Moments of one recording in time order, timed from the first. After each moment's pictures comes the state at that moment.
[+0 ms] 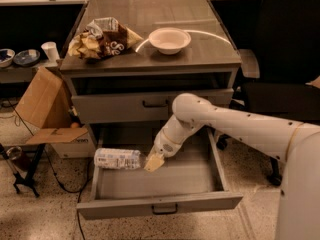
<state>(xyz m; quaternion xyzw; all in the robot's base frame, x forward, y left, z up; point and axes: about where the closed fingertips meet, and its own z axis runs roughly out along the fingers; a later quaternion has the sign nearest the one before) 0.522 0.028 0.559 -0.59 0.74 0.30 0.08</state>
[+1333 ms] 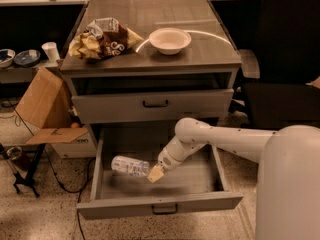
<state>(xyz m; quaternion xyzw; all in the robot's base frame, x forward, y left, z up) 0.533 0.015 0.451 -0.43 0.85 0.29 0.05</state>
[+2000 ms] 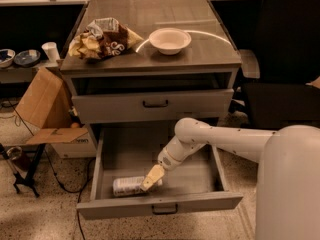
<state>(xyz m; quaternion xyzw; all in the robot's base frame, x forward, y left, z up) 0.533 0.015 0.451 -0.43 0.85 0.29 0.05</state>
